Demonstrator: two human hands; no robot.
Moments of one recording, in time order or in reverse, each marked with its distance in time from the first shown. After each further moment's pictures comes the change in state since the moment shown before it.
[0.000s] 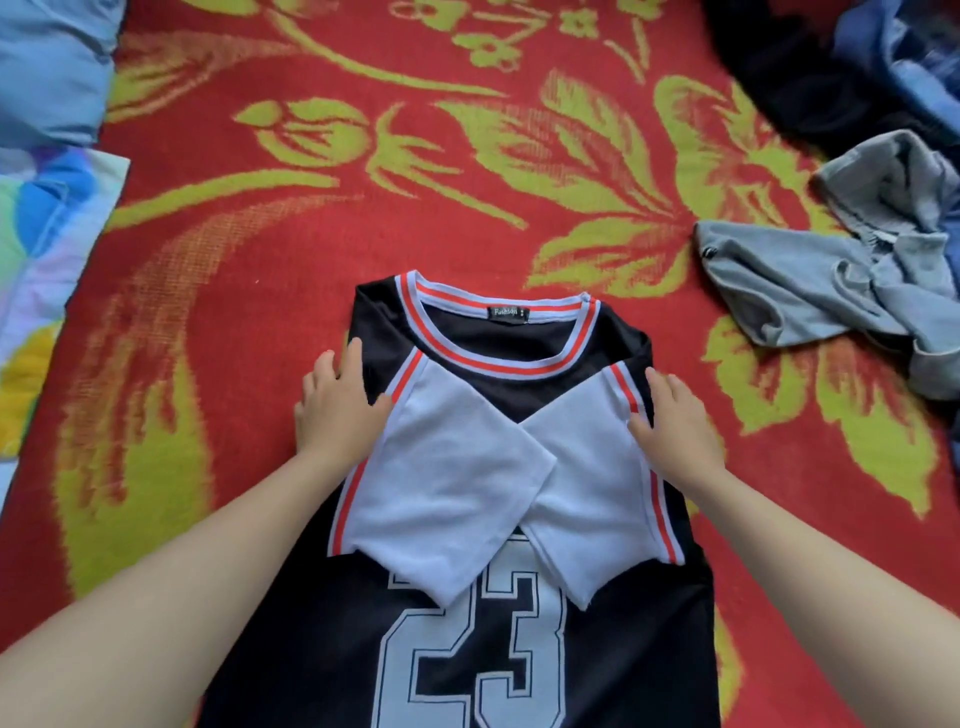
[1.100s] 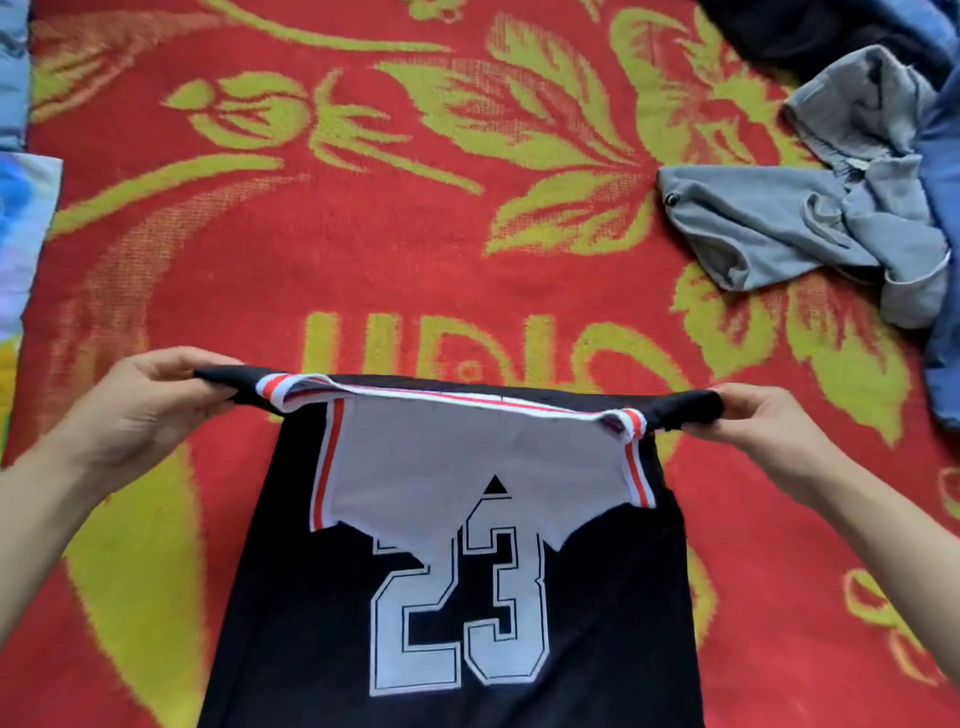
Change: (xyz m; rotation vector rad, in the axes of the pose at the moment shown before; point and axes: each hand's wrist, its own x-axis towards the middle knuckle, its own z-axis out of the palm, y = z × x) left_hand -0.007 -0.063 -0.094 -1.081 -0.288 0.085; right_hand -0.050 0.075 -0.061 0.940 -0.224 -0.100
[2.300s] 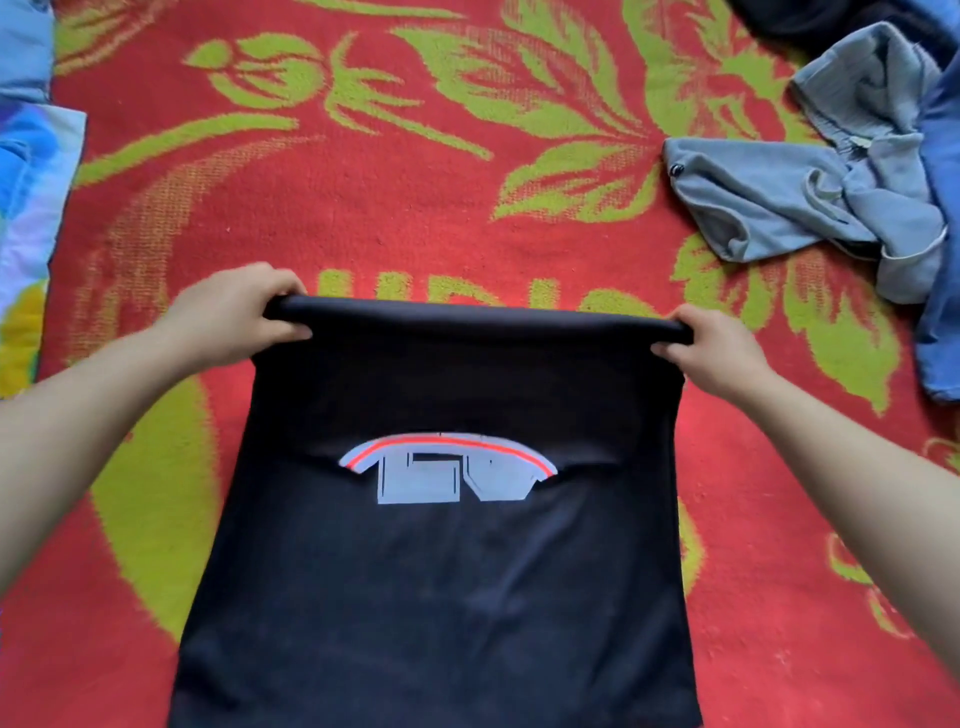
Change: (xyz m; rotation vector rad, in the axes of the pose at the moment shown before) left_hand 0.024 0.017 0.029 1.329 -0.087 0.231; right_hand 0.037 -0.009 0.022 -0.902 0.223 0.016
